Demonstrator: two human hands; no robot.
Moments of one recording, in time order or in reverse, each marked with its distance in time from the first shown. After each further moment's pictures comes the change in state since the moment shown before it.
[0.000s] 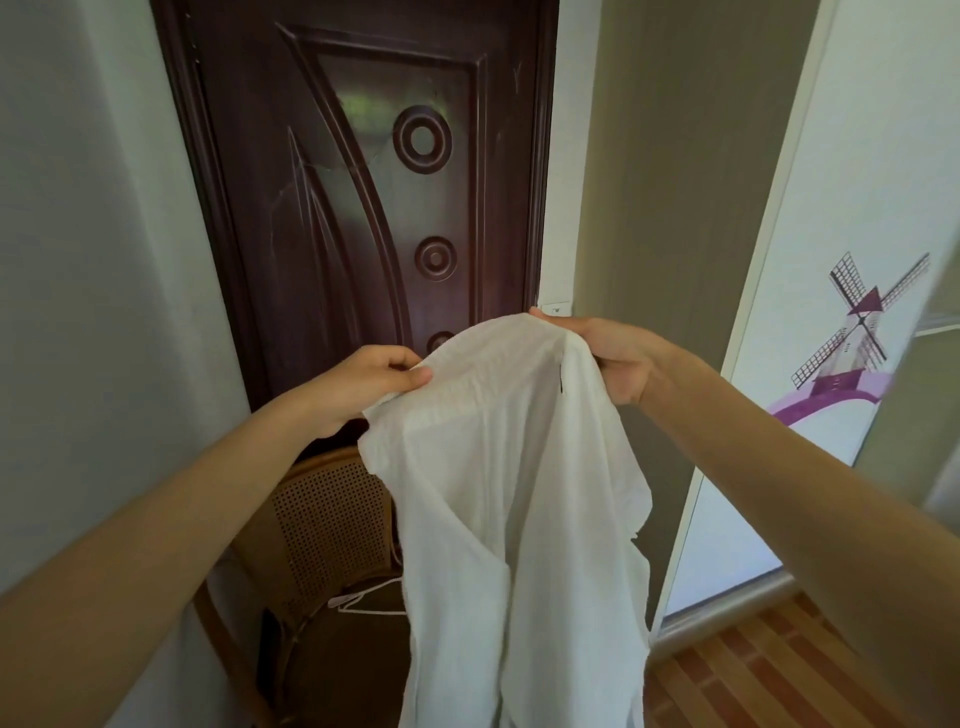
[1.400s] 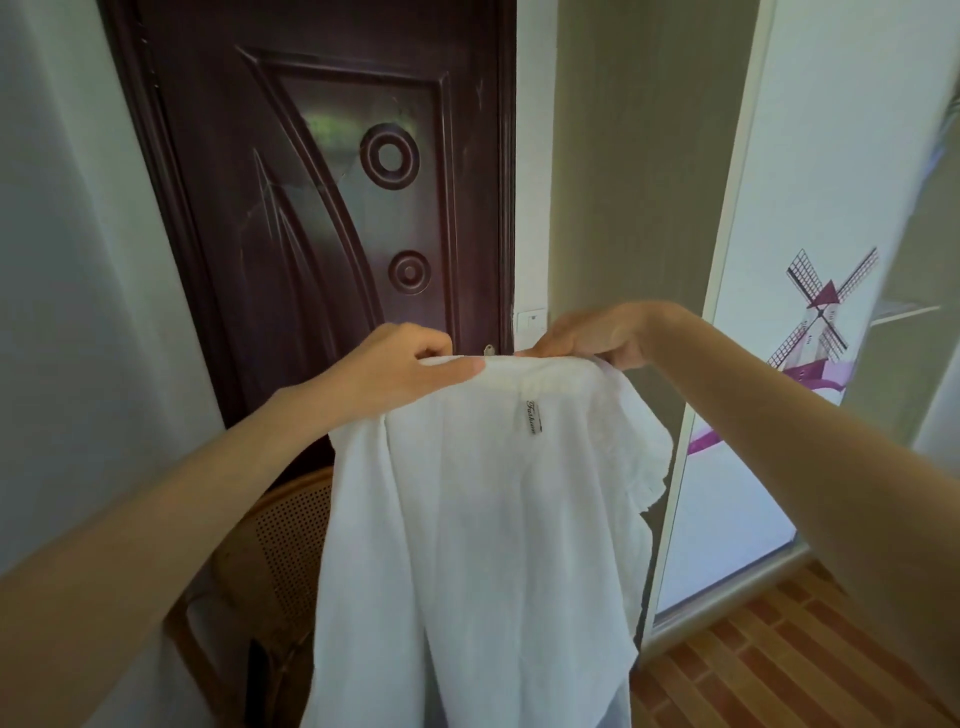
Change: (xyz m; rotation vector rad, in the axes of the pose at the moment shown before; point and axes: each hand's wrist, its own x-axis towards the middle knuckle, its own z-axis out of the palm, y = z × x) left_hand -0.008 0.059 0.025 0.485 0.019 0.427; right_hand -0.021 -0.035 -0.020 -0.816 0.033 0.117
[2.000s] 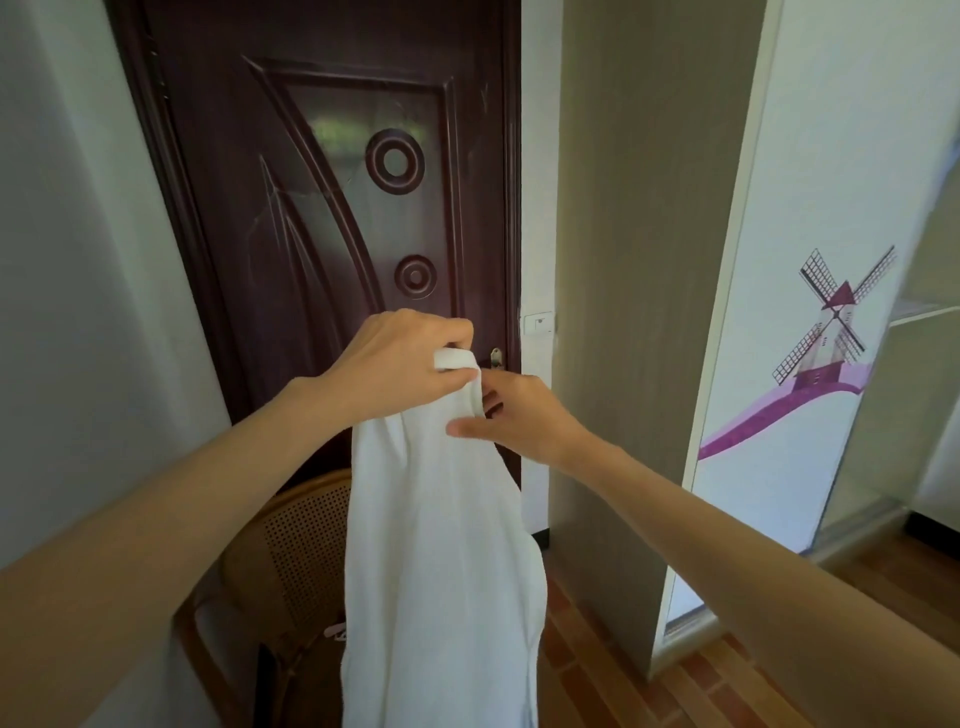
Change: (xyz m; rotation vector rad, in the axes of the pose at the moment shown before) left_hand 0.014 0.009 0.001 0.483 0.173 0.243; right_hand 0.049 0.030 0.092 -0.208 0.501 -0.587
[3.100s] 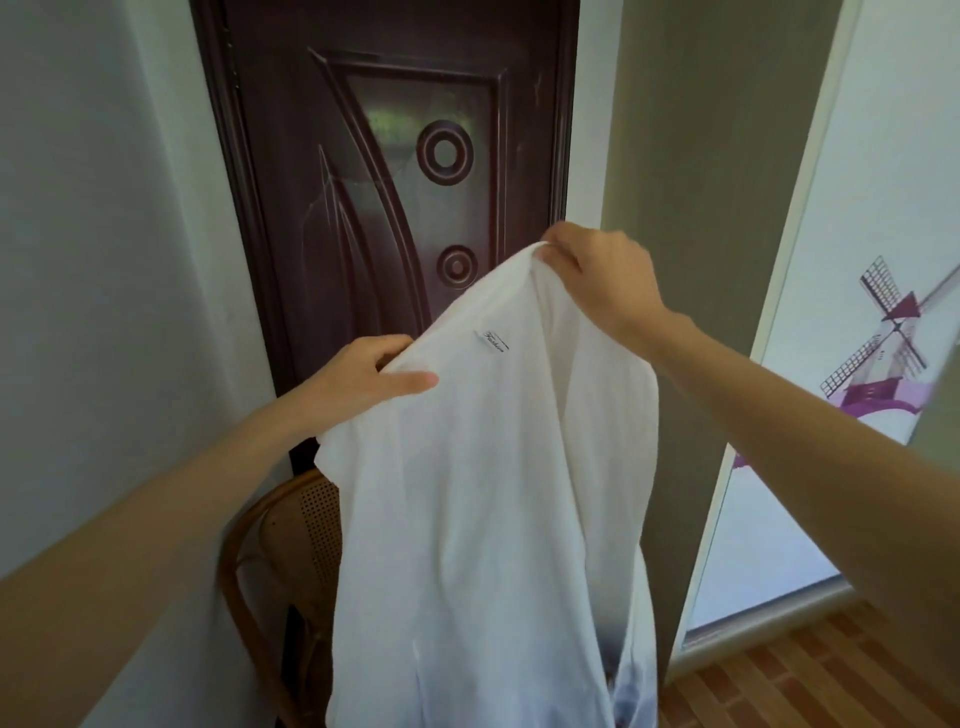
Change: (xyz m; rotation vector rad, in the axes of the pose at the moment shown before) left_hand -0.070 -0.044 -0.004 -0.756 -0.102 -0.475; right_hand 0.045 -0.046 -0.083 -0.553 0.452 -0.101
